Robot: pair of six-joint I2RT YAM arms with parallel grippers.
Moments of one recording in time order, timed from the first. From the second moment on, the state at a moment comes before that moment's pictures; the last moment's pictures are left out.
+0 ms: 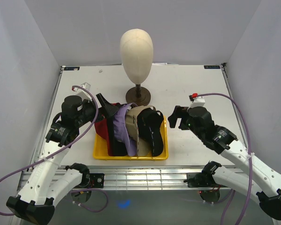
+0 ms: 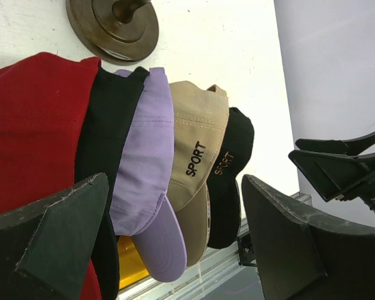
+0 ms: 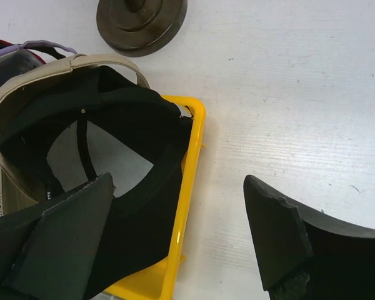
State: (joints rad) left arm -0.32 0.83 0.96 -0.55 0.24 -0.66; right arm 0.75 0.82 0.79 -0.49 0.30 0.53
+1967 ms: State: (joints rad) left arm -0.32 0.81 0.96 -0.57 0.28 -0.68; right arm 1.13 1.19 0.98 -0.61 0.27 0.65
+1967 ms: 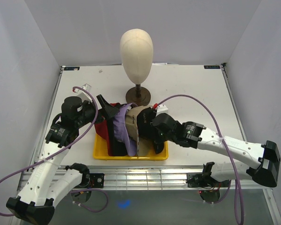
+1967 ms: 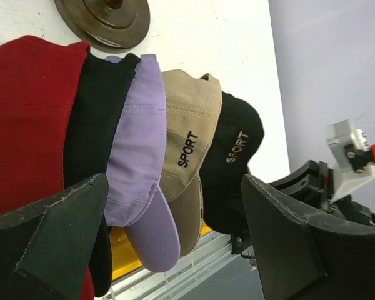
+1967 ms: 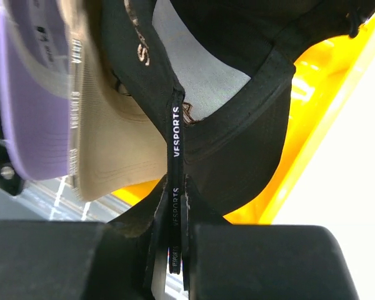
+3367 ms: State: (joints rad) left arm -0.32 0.82 1.34 -0.58 0.11 -0.85; right arm 1.00 1.36 2.06 -0.38 0.09 0.68
